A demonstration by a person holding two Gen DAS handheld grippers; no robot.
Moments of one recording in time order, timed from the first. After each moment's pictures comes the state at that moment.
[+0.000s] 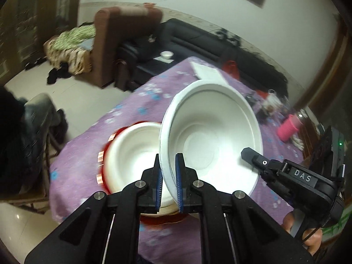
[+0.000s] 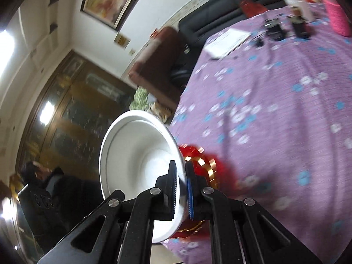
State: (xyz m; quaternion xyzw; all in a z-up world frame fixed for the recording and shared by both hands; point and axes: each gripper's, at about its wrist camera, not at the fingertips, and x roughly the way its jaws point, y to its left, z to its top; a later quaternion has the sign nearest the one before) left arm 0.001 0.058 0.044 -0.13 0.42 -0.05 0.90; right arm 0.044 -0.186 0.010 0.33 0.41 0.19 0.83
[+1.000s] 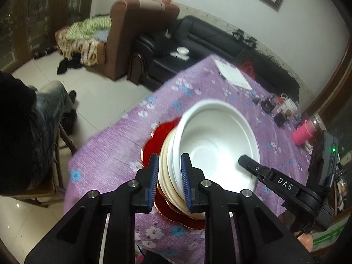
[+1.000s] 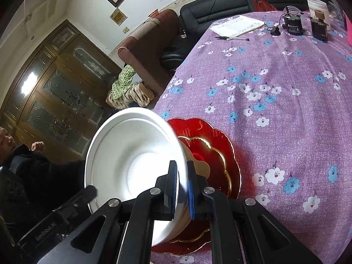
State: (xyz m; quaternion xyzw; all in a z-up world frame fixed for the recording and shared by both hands) left arm 0.001 0.113 0.020 -0.14 0.42 -0.02 0.90; right arm 0.059 -0.108 -0.032 0.23 0.45 0.16 0.85
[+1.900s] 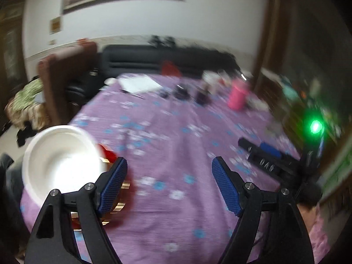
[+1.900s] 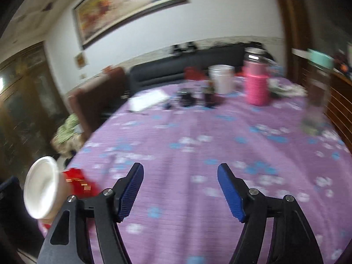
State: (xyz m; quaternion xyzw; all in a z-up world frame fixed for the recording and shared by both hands) left arm -0.048 -0.099 0.047 0.03 0.33 -0.22 0.92; right arm -0.047 -0.311 0.003 0.15 0.29 -0.08 0.94
